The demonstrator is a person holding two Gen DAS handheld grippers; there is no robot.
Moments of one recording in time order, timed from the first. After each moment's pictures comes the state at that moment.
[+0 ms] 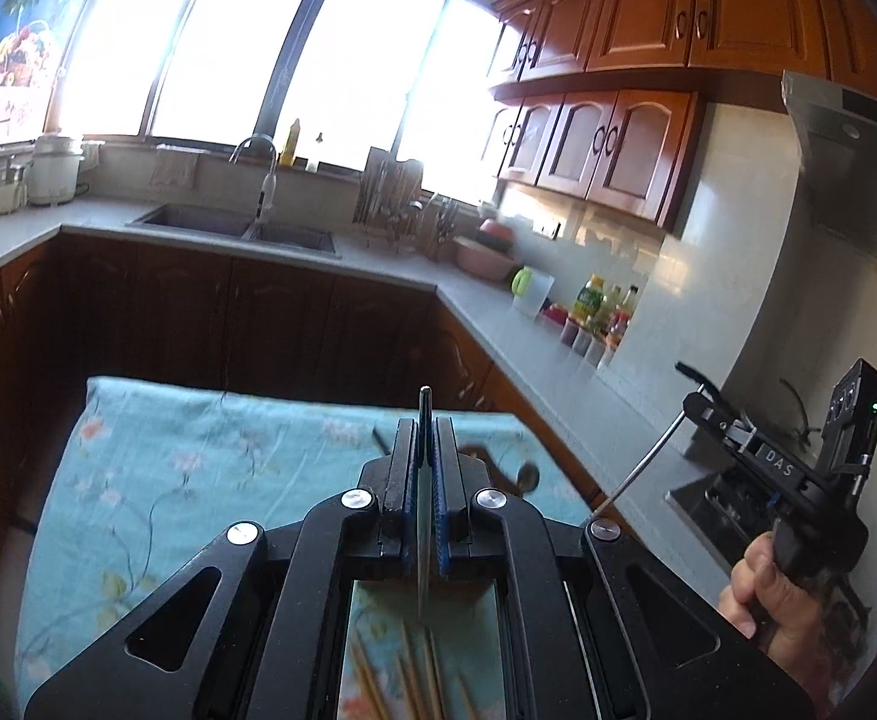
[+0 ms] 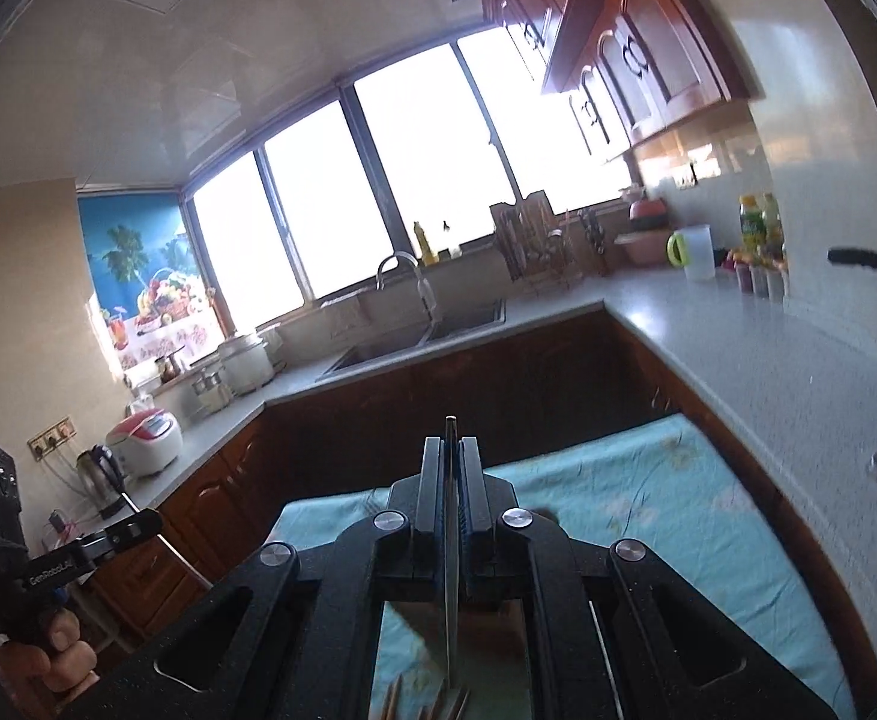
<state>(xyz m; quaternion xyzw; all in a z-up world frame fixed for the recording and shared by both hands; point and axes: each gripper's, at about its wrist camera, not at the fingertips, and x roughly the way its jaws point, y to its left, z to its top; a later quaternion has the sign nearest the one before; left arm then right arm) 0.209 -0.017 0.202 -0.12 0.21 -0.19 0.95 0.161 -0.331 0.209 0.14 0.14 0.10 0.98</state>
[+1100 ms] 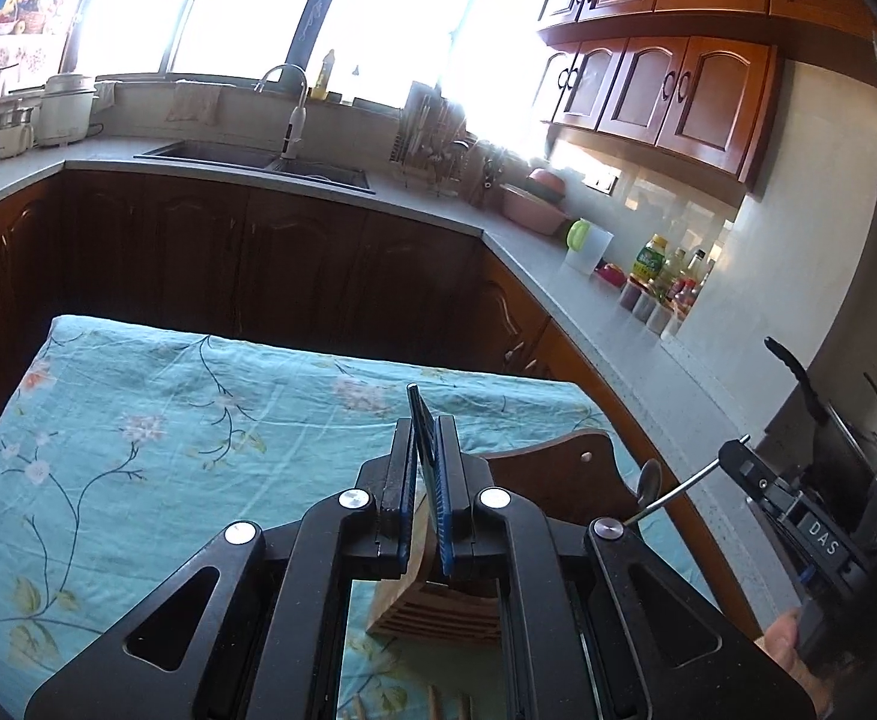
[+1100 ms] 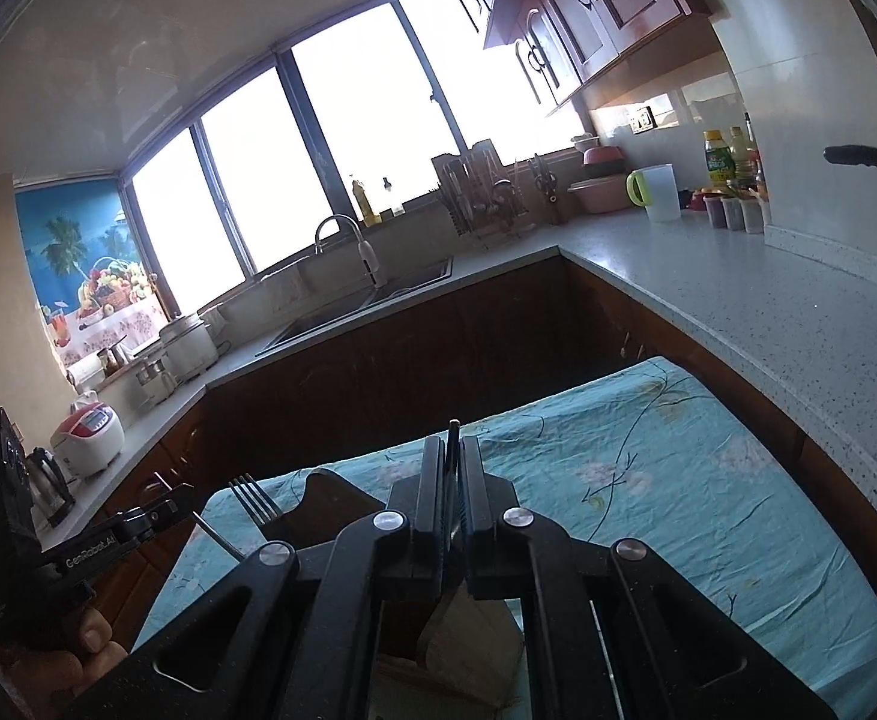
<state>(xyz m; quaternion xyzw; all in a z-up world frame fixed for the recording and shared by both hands) 0.322 -0.060 0.102 -0.13 0.28 -0.15 0.94 0.241 -0.336 0.117 0.16 0.19 0.05 0.97</state>
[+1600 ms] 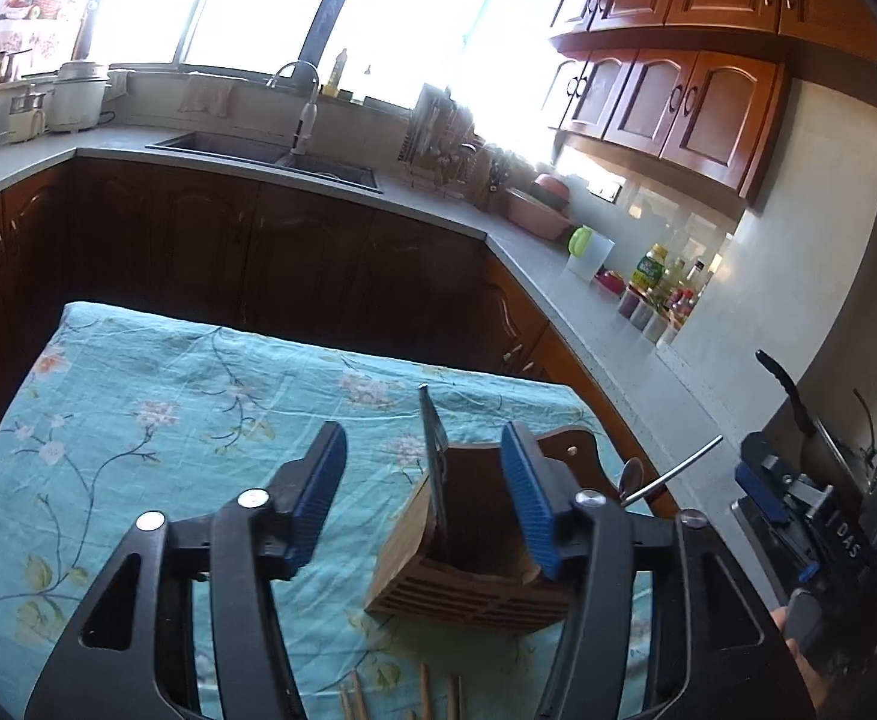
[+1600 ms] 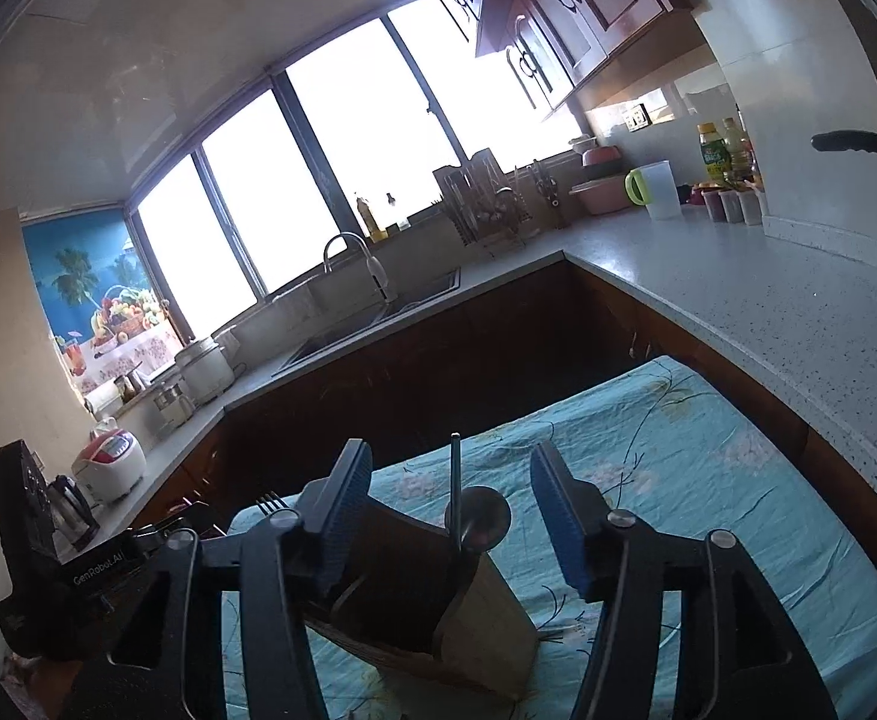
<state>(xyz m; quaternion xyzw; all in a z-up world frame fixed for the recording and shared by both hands) 0.302 -0.045 0.116 -0.15 0.28 -0.14 0.94 0.224 -0.352 0.130 0.20 0.18 0.06 0.96</state>
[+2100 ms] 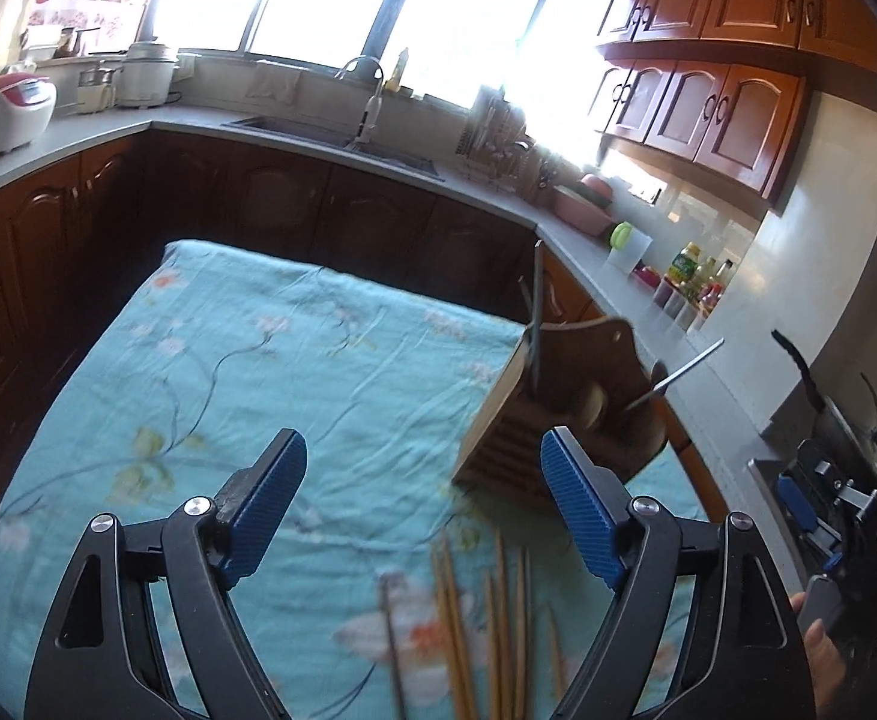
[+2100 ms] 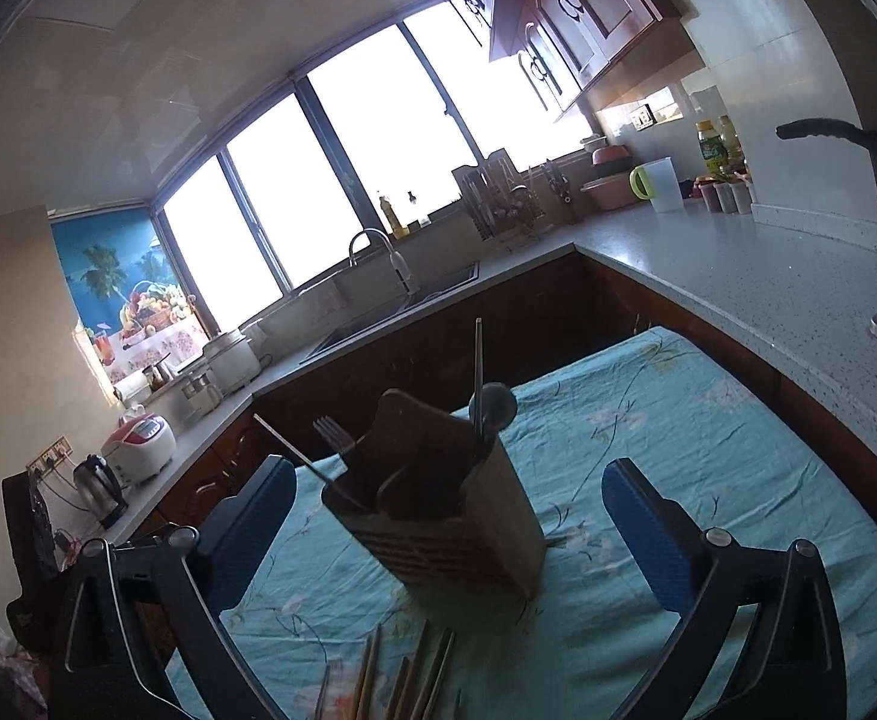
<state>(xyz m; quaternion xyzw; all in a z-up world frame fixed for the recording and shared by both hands) 0.193 0.016 0.080 -0.16 0.30 -0.08 0.94 0.136 -0.342 0.111 0.20 0.18 0.09 0.96</state>
